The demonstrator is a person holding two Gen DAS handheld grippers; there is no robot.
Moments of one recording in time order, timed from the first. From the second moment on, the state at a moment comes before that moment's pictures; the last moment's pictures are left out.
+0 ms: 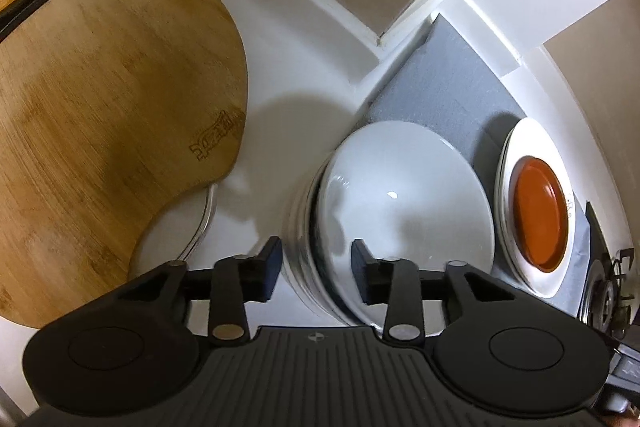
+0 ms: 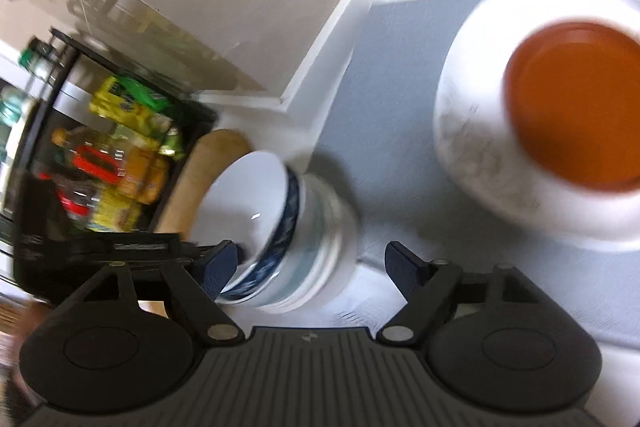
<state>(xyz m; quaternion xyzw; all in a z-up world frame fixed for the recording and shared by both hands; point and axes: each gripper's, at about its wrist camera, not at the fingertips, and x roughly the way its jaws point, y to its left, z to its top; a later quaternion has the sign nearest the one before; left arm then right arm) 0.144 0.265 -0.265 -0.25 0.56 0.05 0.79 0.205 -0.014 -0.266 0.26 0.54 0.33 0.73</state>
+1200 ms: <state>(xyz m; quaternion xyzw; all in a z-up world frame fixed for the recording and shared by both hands) 0.160 0.254 -0.271 -0.25 0.59 0.00 0.77 0.214 0.020 -0.285 0.27 0.56 0.31 0.72</state>
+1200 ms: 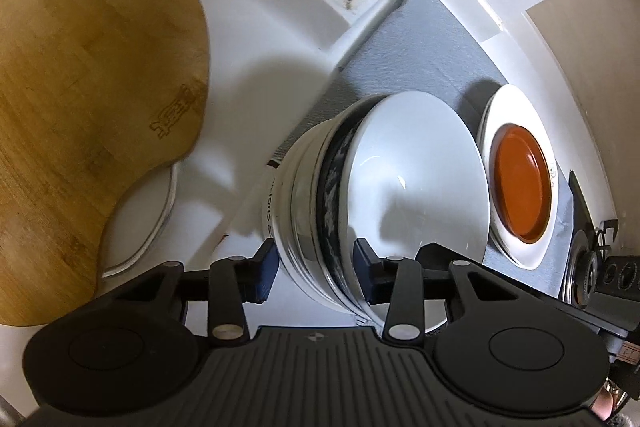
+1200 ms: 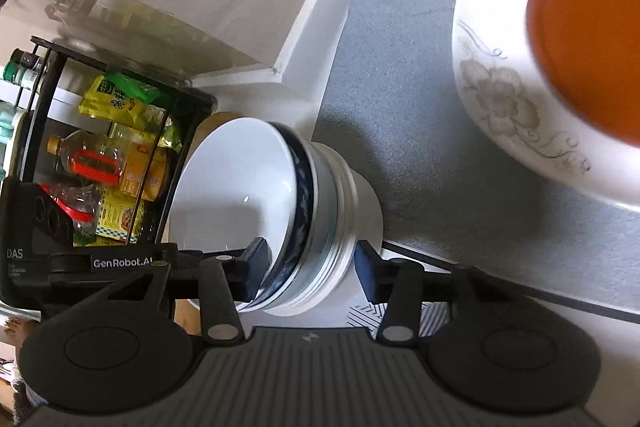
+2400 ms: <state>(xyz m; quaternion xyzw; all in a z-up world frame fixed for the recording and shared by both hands) 0.228 0.074 -0.136 -0.11 0.52 -0.11 0.84 0.215 -0.166 -0.176 0.33 0.37 0.21 0.84</state>
